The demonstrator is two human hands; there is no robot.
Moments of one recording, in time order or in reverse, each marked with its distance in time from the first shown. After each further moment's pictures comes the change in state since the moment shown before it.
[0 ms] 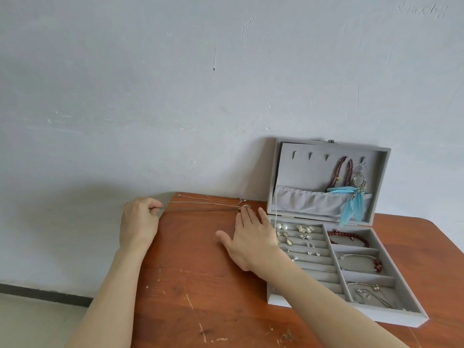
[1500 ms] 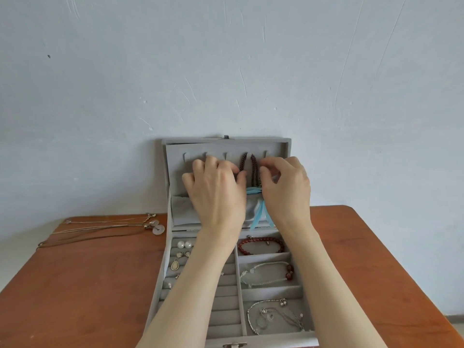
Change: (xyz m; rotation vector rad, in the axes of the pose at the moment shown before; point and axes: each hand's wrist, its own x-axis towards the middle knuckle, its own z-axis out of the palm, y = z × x) left_hand -0.082 0.301 0.113 -0.008 0.138 0.373; right_hand -0.023 0.201 -0.033 0.802 1.020 0.314
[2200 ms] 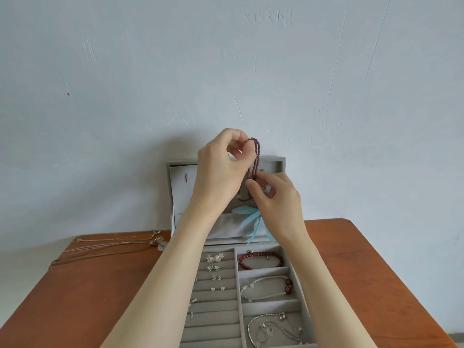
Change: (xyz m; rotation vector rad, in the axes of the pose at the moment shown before) left_hand 0.050 0.026 -0.052 -0.753 -0.149 0.062; right_hand 0.002 -0.012 -0.013 0.214 -0.168 0.057
